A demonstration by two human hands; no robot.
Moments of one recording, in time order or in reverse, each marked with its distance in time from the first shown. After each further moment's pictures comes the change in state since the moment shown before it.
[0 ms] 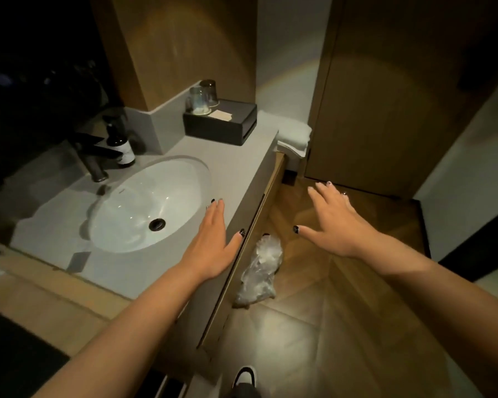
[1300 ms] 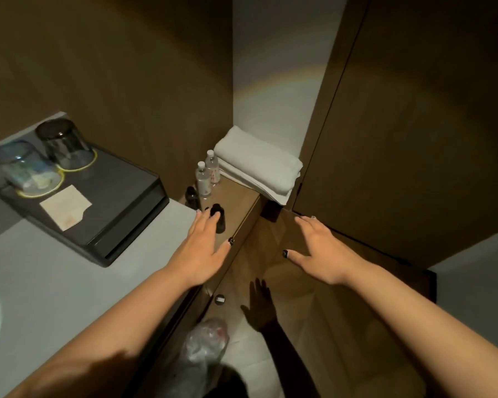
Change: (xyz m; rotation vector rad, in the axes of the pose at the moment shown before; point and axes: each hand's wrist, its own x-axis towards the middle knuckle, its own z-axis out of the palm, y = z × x) left_hand 0.606 0.104 0.142 -0.002 -0.101 -0.162; right_hand 0.524 0.367 -0.036 0.207 -0.300 -0.050
